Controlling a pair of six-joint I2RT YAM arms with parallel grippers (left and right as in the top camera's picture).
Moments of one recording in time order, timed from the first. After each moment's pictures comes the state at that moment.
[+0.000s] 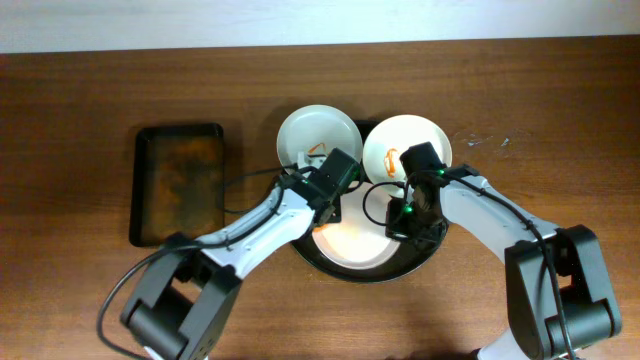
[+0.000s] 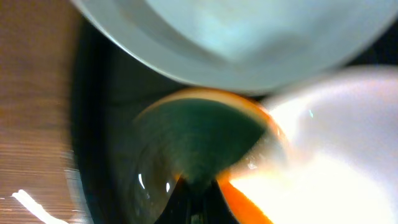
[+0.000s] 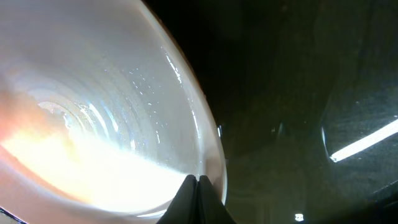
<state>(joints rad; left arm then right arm) -0.67 1.85 1.21 -0.64 -0.26 -0.67 0.27 1.75 1.00 -0.79 -0.25 0.45</state>
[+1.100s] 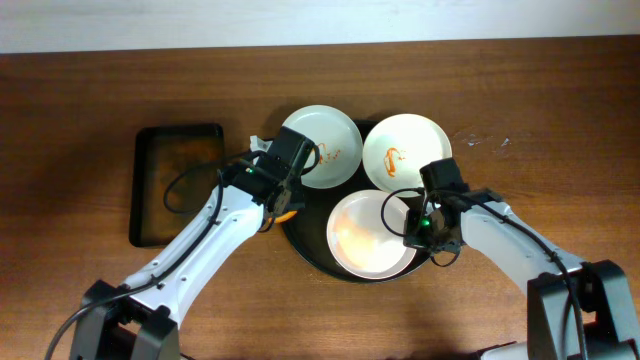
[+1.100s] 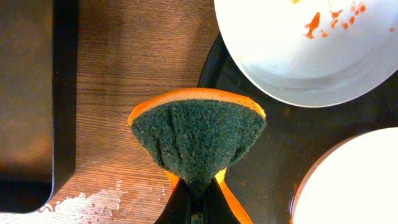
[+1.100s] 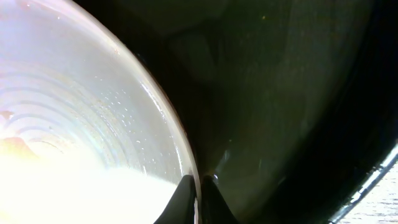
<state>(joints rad) -0.51 1.63 1.22 -0.83 -0.22 -0.61 0.21 1.60 0.81 -0.64 -0.14 0.41</state>
